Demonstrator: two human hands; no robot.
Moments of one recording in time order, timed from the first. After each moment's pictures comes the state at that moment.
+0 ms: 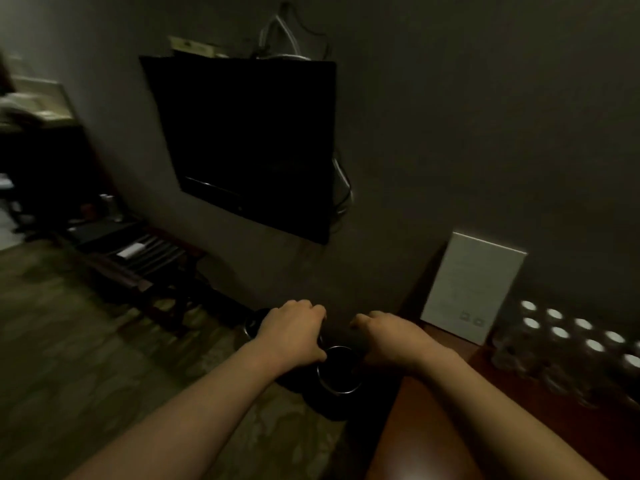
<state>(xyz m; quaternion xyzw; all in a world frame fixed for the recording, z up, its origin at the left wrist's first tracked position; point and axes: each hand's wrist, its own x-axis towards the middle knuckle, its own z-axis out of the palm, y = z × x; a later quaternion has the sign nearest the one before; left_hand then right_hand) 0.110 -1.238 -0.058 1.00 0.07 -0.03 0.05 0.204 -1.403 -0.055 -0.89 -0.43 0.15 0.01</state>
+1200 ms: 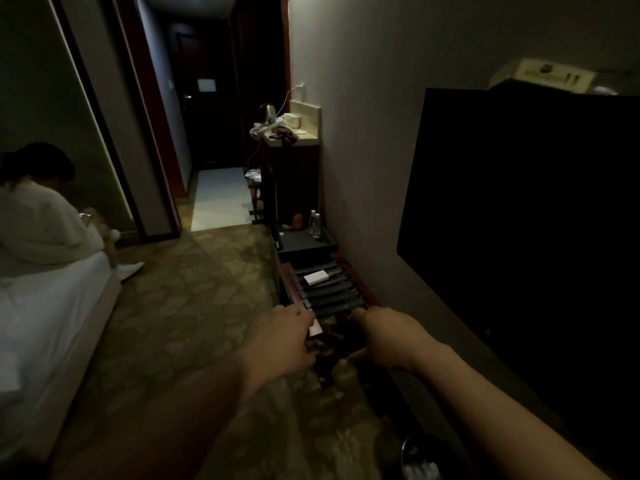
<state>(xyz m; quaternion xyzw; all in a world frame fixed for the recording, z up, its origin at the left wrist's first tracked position) 0.091 -0.675 -0.050 0.90 0.43 -0.01 0.01 0.285 -0.739 -0.038 -0.70 -0.71 0.07 0.00</state>
